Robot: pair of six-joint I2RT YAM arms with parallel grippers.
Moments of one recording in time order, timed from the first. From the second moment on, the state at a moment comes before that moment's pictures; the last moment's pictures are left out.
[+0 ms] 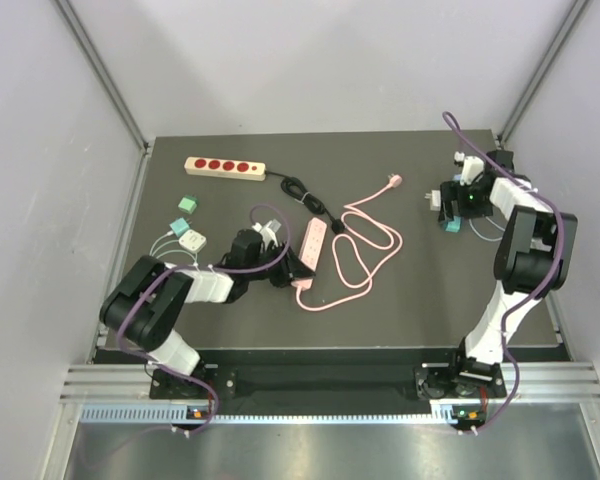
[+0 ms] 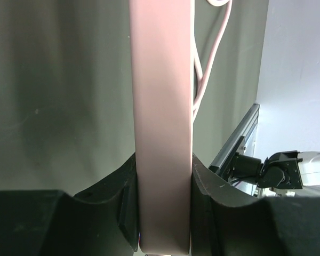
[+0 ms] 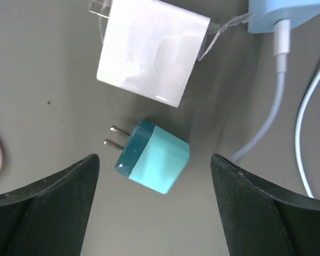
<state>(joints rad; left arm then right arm) -0.50 1.58 0.51 0.53 0.54 -0.95 -0.21 1.94 1.38 -0.55 -0.29 -0.32</state>
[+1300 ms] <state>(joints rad) -0.52 1.39 0.73 -0.08 0.12 -0.70 -0.02 1.48 1.29 -0.61 -0.61 -0.45</state>
